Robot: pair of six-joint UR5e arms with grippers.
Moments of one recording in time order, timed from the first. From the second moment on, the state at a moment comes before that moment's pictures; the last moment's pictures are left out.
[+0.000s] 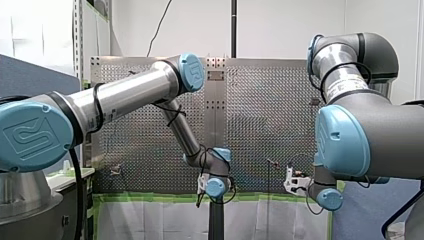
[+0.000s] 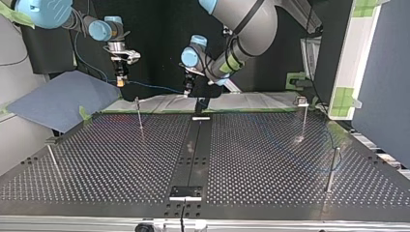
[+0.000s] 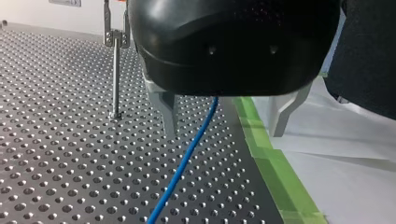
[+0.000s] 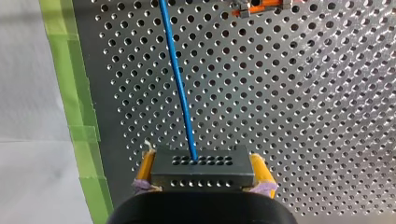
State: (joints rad) left arm -0.68 -2.72 -1.36 -2.40 -1.94 -1.58; right arm 1.65 -0.59 1.94 -1.31 1.25 1.65
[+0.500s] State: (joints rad) left arm -0.67 -2.72 -1.35 -2.40 -1.94 -1.57; right arm 1.65 -0.59 1.94 -1.31 1.26 1.65
